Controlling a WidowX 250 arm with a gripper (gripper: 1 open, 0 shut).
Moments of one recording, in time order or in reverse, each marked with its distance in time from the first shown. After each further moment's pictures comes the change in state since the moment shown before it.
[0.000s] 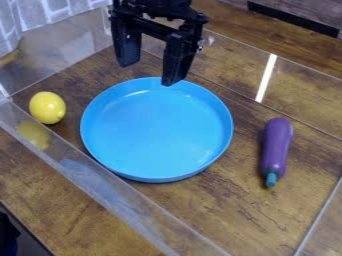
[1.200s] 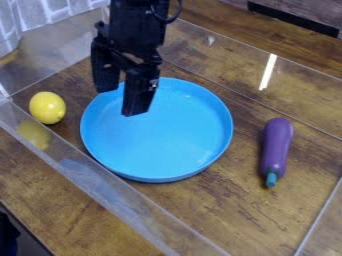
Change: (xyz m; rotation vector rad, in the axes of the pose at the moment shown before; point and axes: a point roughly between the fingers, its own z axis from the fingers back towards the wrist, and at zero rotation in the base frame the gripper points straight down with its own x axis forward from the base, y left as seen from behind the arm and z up) arm -0.018 0.028 -0.038 0.006 0.103 -0.248
